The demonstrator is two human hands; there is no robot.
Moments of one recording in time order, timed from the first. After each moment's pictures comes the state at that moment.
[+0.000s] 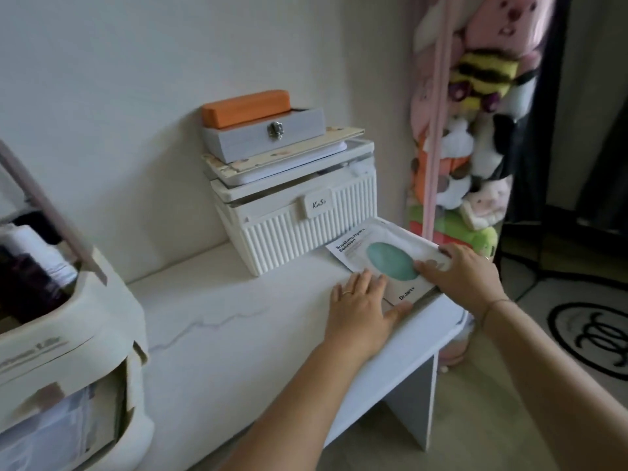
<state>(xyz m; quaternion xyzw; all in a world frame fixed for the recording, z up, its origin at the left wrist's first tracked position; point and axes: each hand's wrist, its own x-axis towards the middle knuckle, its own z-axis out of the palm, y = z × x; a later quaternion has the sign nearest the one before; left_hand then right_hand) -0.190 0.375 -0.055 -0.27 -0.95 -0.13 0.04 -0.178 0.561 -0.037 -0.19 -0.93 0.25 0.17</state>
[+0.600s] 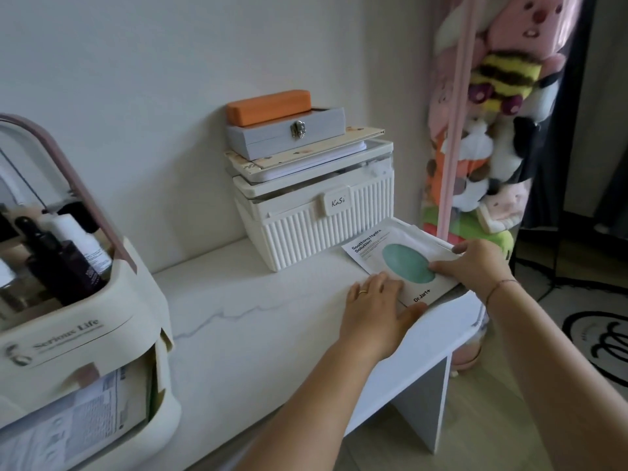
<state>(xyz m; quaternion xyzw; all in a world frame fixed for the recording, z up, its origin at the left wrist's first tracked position) -0.183 0.367 -0.058 -0.28 -0.94 -0.20 0.06 -0.184 0.548 -0.012 -0.24 -0.88 0.39 0.12</state>
